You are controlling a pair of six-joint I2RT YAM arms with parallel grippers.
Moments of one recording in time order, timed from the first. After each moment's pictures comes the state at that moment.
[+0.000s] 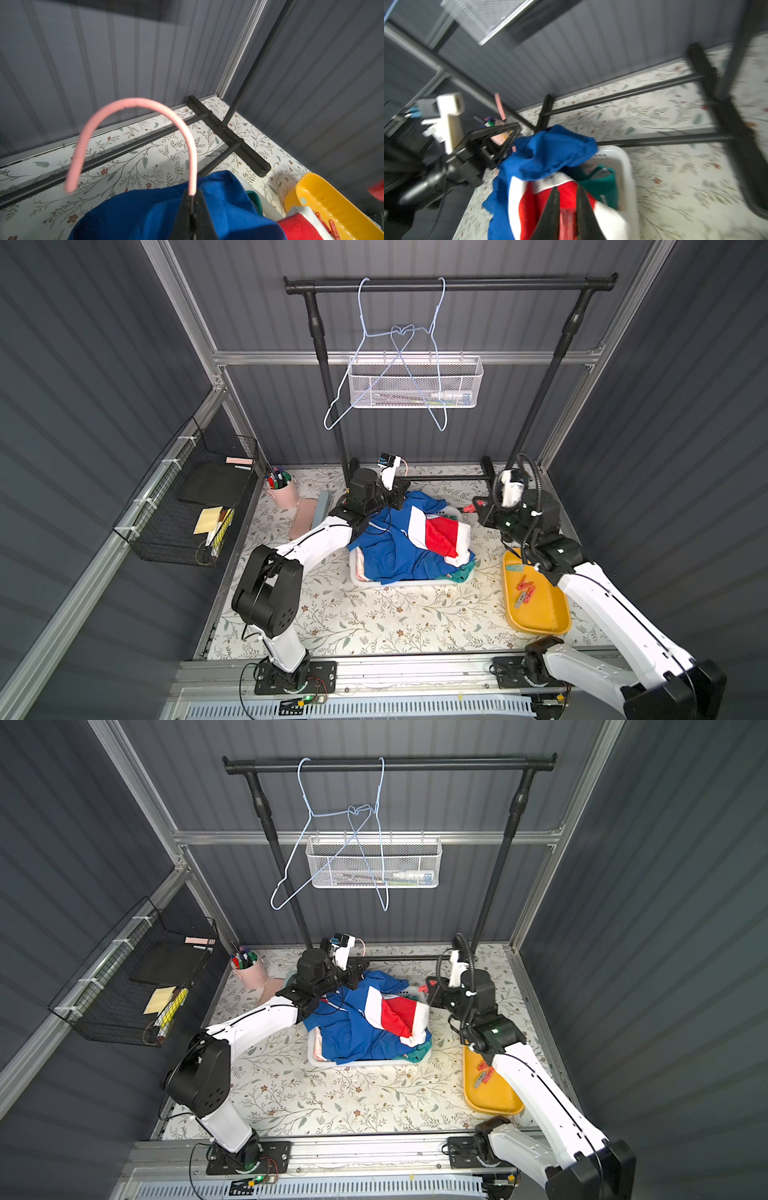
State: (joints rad) left arm -0.49 1.71 1.22 0.27 0.31 -0.21; right arm 0.31 1.02 0.93 -0.26 -0.07 0.56
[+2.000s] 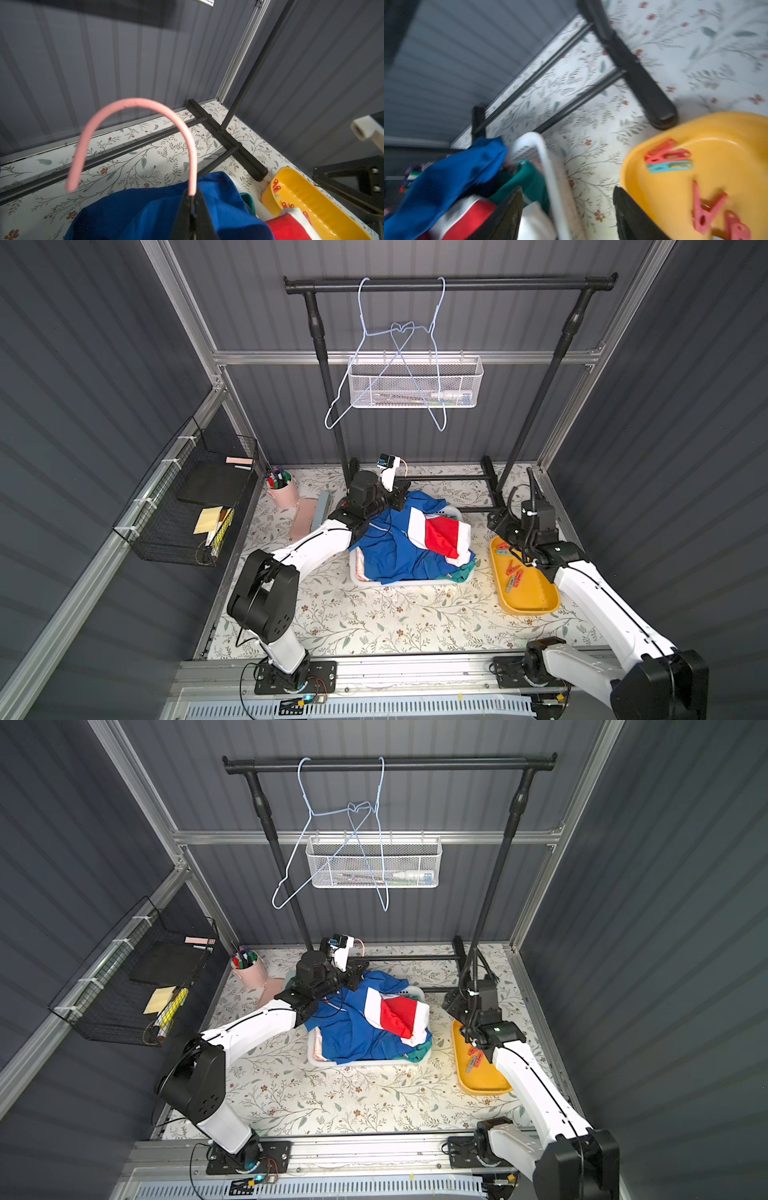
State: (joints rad) left arm -0.52 1.67 1.19 0.29 0.26 -0.24; right arm 0.22 1.10 0.87 -0.37 0.02 0.74
